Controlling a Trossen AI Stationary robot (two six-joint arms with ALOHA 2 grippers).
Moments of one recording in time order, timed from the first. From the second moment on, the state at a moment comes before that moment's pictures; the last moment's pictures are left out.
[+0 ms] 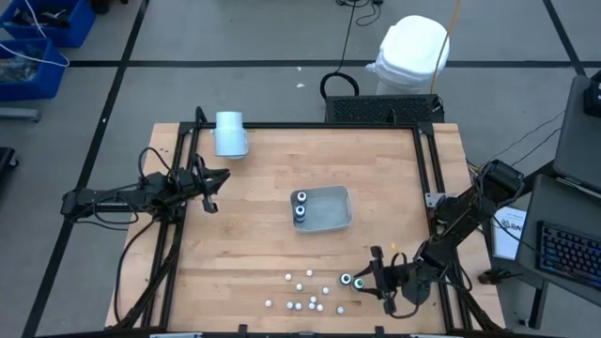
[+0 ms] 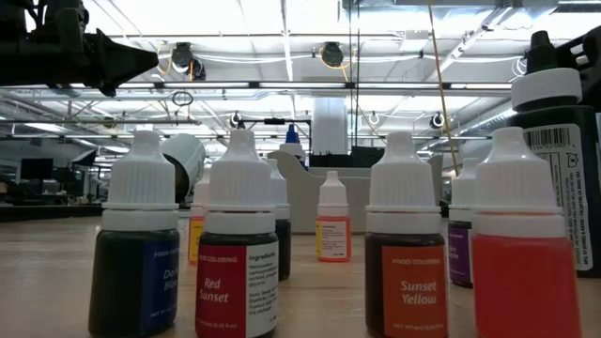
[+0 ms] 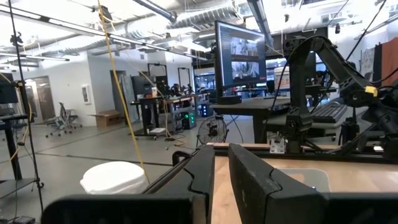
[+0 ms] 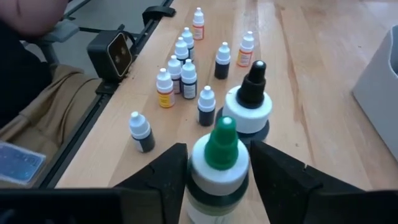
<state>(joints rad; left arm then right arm) 0.05 0.15 0.01 0.39 -0.26 0.15 0.91 1.53 0.58 0.33 0.63 0.43</state>
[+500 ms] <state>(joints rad) 0.05 0.15 0.01 0.39 -0.26 0.15 0.91 1.50 0.58 0.28 0.56 0.43</state>
